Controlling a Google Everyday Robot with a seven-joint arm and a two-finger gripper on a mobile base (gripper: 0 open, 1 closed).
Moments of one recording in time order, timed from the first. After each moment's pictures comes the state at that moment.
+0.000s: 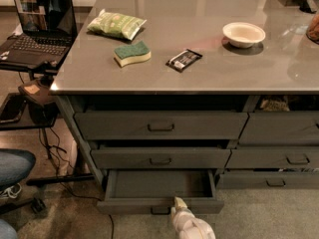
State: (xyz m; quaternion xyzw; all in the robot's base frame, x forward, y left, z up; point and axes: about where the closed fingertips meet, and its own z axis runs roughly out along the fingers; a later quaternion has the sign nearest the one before) arm 0.496 -0.102 0.171 -0.55 0.75 -0.11 0.34
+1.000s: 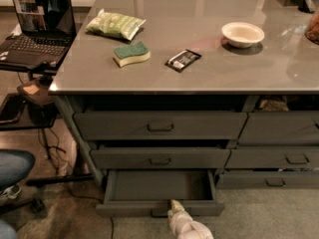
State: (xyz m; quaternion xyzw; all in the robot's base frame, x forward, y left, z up) arm 0.485 -0.084 0.175 -0.56 0.74 -0.10 0.36
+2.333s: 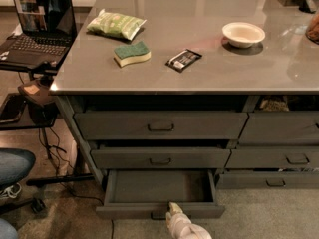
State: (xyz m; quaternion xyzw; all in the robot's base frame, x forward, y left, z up) arm 0.476 -0.074 0.176 -0.56 0.74 -0.09 0.37
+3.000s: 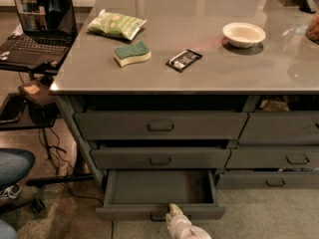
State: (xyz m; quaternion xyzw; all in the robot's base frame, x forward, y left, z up) arm 0.471 -0.075 0.175 -0.56 0.74 -0.09 0.37
